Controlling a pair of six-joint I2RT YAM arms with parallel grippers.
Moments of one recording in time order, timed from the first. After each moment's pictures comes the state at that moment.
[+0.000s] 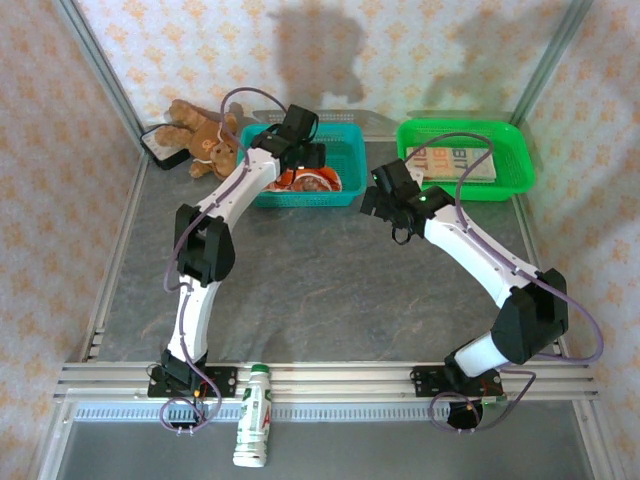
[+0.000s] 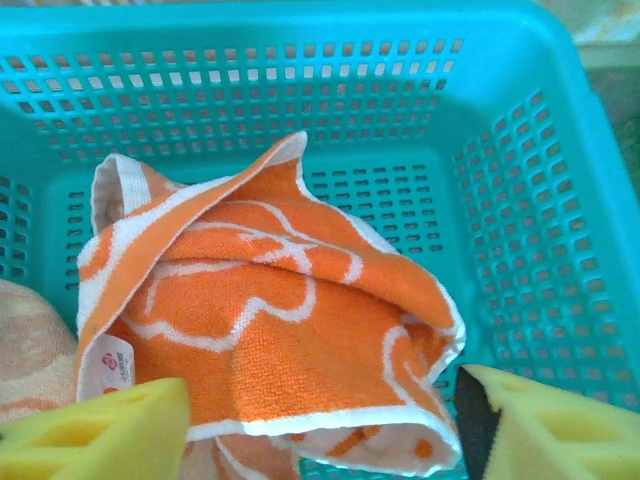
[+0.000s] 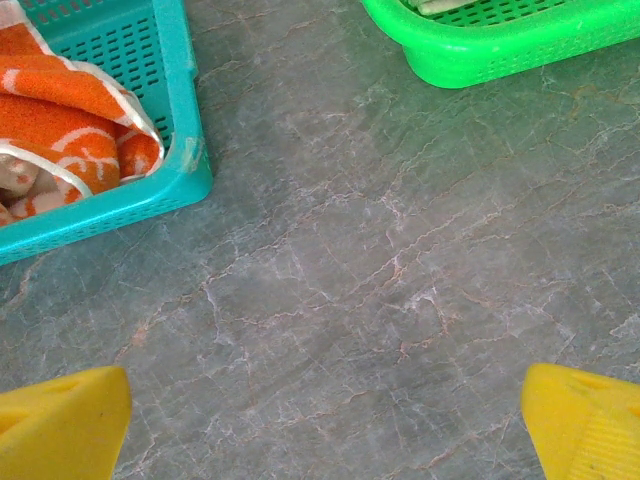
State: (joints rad) left arm -0.40 2.24 2.16 -0.79 -0.17 -0.34; right arm 0.53 1.49 1.31 -0.80 0.32 0.72
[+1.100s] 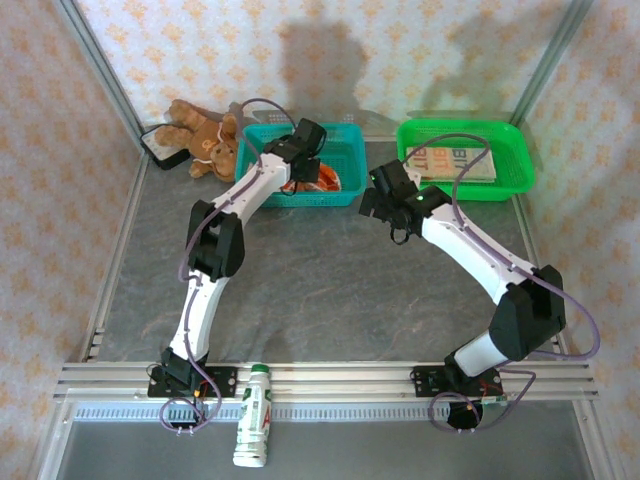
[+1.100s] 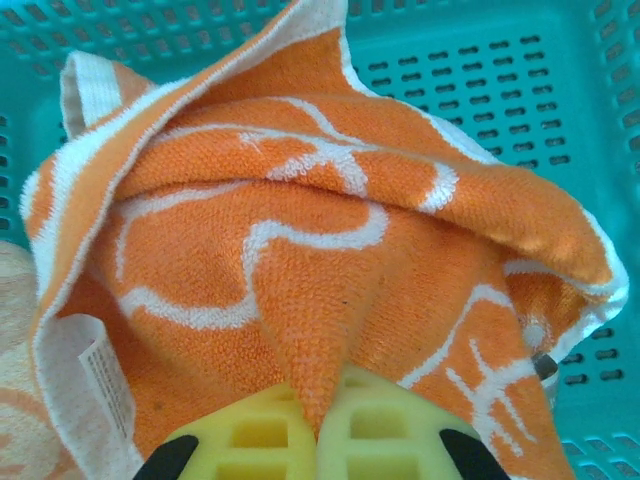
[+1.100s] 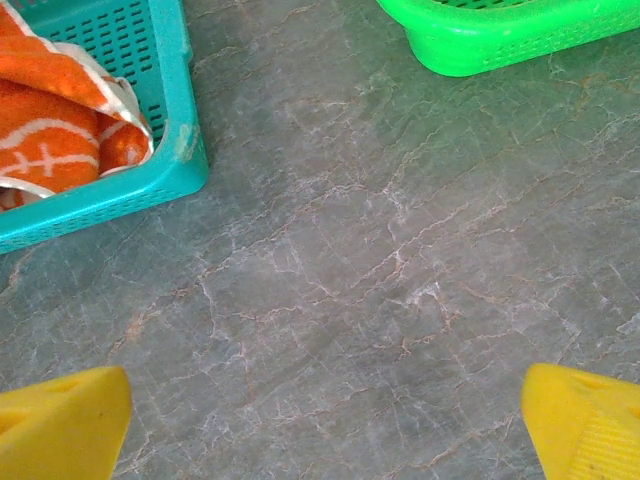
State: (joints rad) left arm -0.41 2.32 2.18 -0.85 -0.27 -0.28; right arm 0.53 1.51 1.31 -0.80 0.31 0.72
